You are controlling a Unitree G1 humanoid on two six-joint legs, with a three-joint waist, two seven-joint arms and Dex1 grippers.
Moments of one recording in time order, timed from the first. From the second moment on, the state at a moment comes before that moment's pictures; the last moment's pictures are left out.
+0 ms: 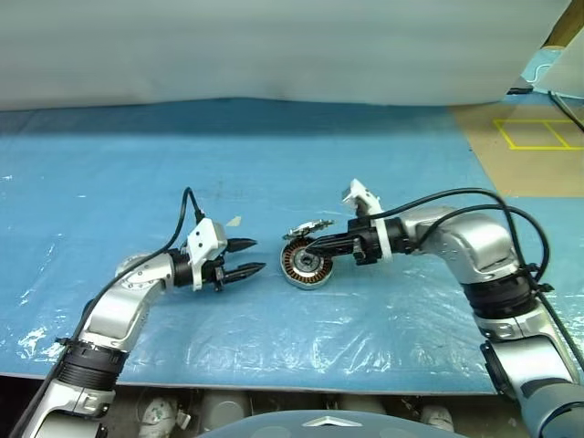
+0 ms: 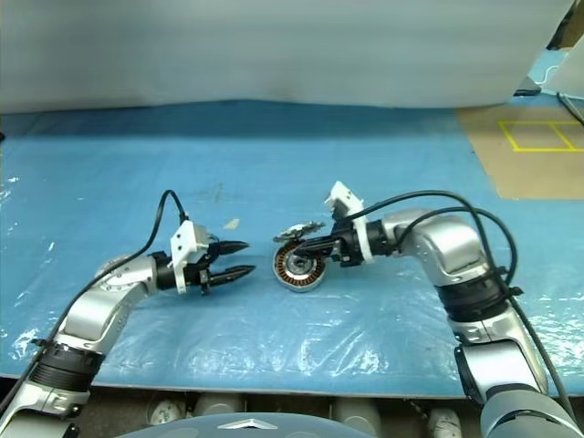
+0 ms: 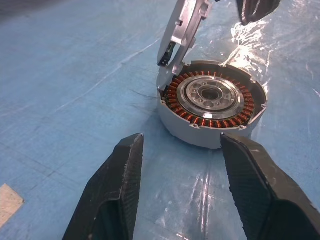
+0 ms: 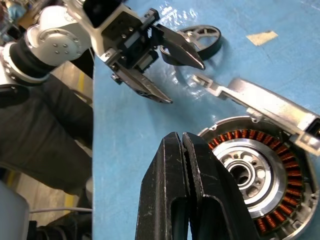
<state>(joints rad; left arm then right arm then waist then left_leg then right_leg) -0.17 0.56 -0.08 -0.10 -0.35 0.21 -1.02 -0.53 -0.61 0.12 -0.24 0.58 1.12 1.08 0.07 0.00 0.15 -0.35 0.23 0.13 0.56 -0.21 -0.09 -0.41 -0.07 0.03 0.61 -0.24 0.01</state>
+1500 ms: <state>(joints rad) -0.43 0.78 -0.10 0.39 -0.15 0.02 -1.25 -0.01 -0.74 -0.07 -0.71 0.58 0.71 0.79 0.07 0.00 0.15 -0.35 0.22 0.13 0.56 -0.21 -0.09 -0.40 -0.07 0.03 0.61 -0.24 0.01</state>
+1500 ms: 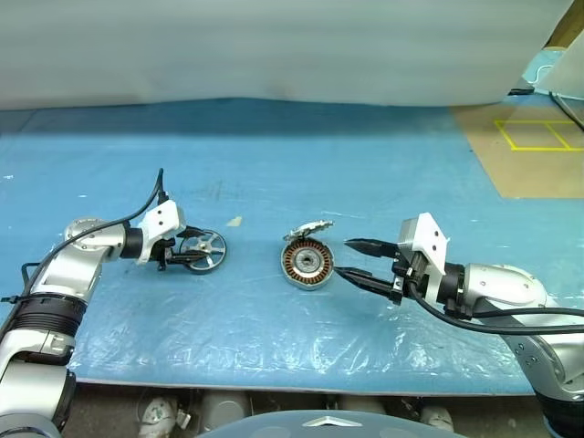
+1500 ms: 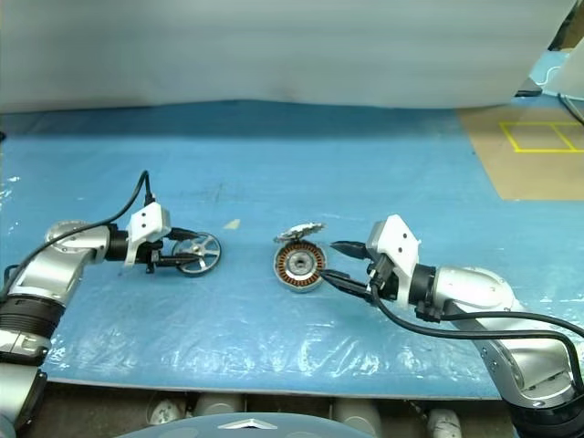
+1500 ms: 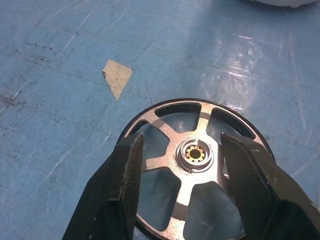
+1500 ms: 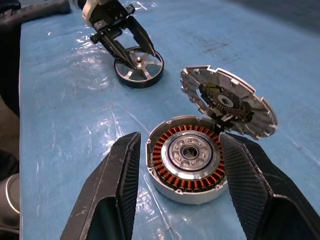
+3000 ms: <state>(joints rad) -0.42 0.78 -0.12 0.36 -0.09 -0.06 -1.29 -0.08 -0.74 0.02 -0.67 0.50 0.71 0.72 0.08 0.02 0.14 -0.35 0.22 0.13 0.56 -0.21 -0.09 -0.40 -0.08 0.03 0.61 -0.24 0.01</state>
